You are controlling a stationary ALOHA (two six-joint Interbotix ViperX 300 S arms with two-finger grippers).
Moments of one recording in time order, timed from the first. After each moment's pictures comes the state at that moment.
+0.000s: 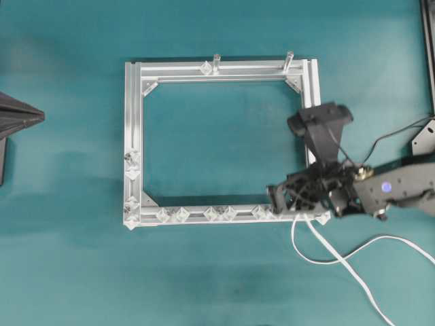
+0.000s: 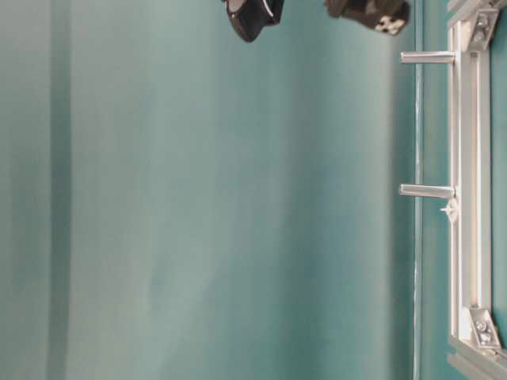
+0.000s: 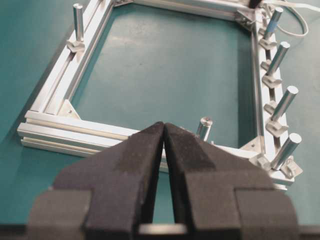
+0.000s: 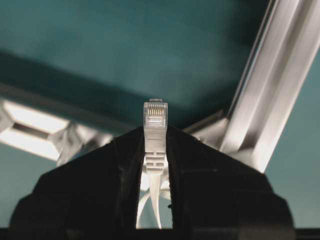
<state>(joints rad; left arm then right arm) 0.17 -1.35 1.35 -0.07 0.27 -0.03 0.26 -0.08 0.63 -0.36 0.79 1.97</state>
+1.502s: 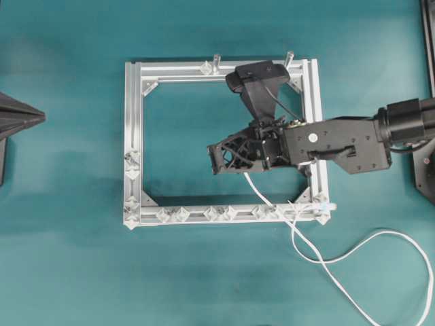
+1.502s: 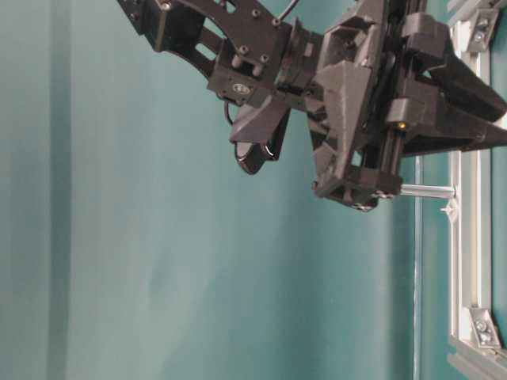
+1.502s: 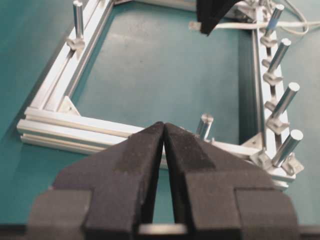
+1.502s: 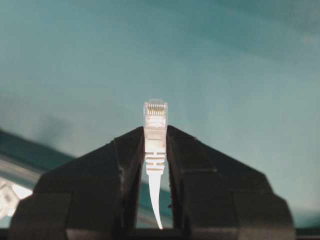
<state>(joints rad) 0.17 -1.35 1.36 -0.07 0.27 -0.03 0.07 0.14 0.38 -0.33 0.69 1.77</state>
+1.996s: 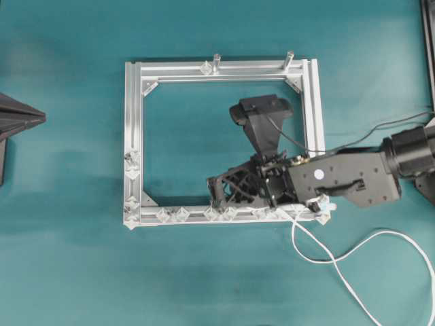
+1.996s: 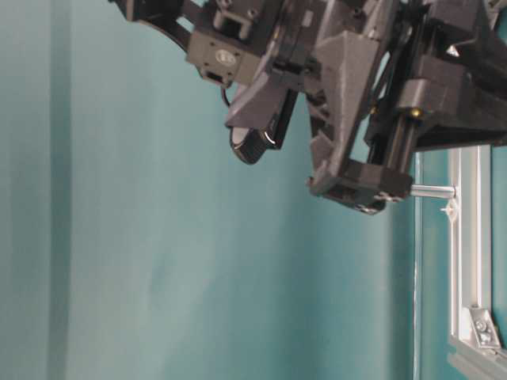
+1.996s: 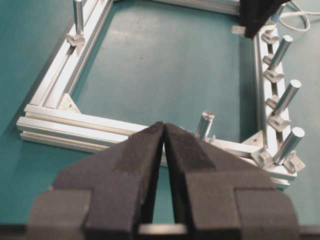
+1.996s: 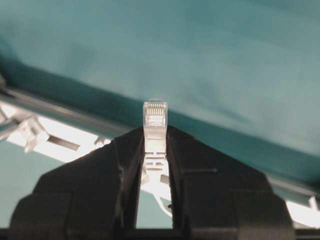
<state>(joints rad) 0.17 -1.35 1.37 -0.07 0.26 -0.04 0.19 0.14 0.36 -0.31 0.70 1.93</state>
